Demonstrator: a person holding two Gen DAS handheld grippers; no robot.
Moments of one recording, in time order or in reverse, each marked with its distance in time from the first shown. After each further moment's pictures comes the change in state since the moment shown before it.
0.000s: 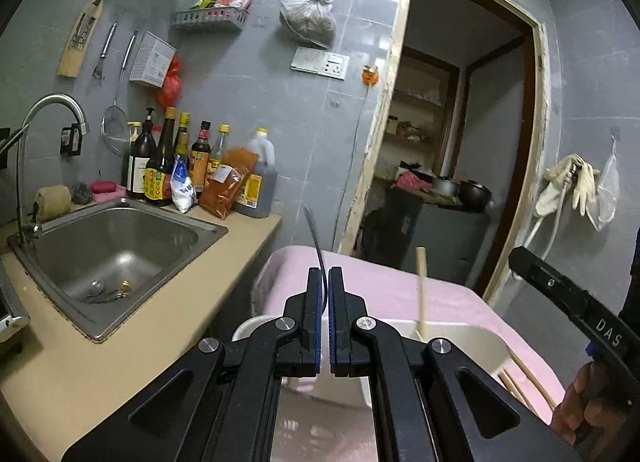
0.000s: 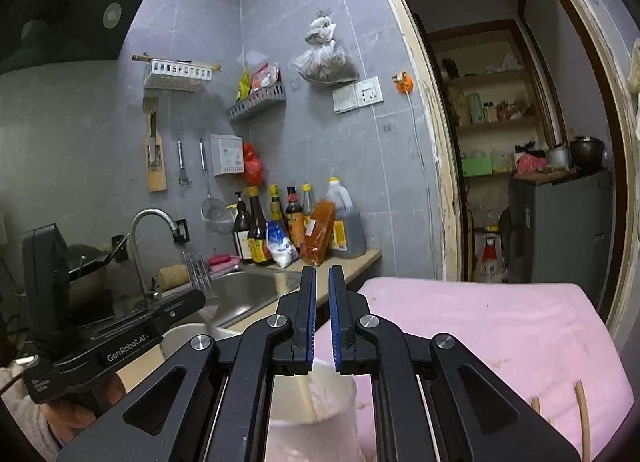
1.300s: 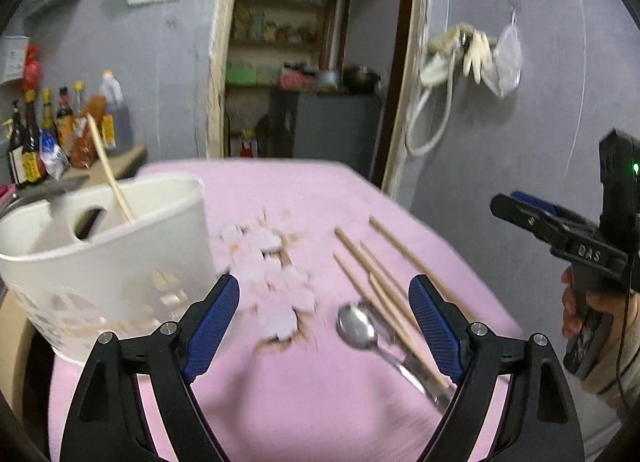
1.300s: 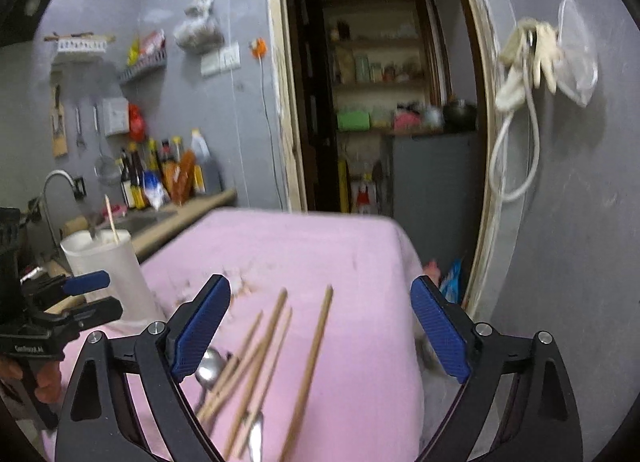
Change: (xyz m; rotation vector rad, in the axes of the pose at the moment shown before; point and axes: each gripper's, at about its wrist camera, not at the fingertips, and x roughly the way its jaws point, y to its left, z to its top) left arm 0.018 -0.178 -0.079 0.250 0.382 -0.309; right arm -0.148 -0.148 -0.028 0.030 0.245 -0.395
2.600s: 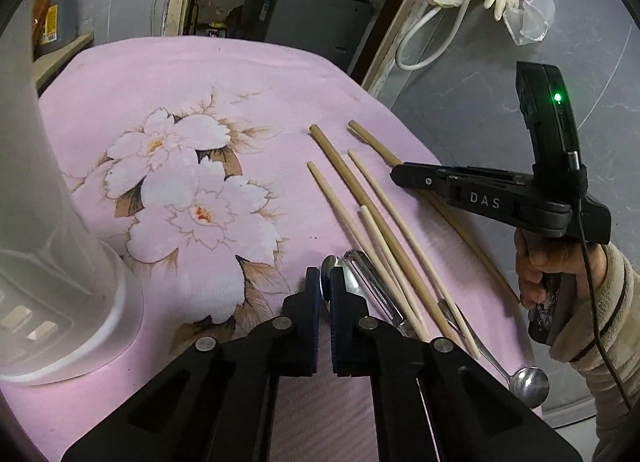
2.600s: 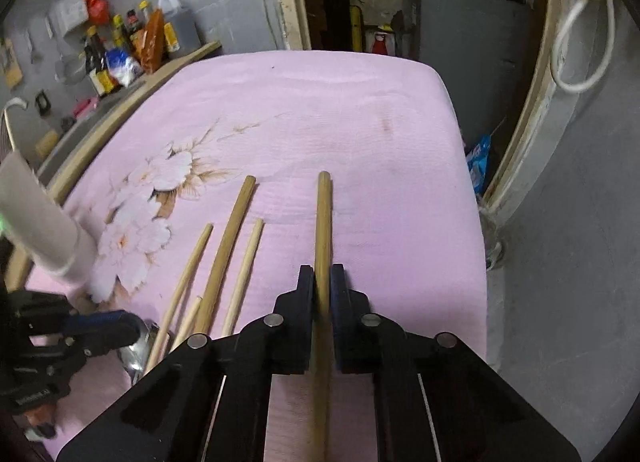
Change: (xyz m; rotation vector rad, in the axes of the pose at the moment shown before) left arm 0.088 0.021 0.001 -0.134 0.341 -0.185; right arm 0.141 -0.012 -0.012 0.007 0.534 0.048
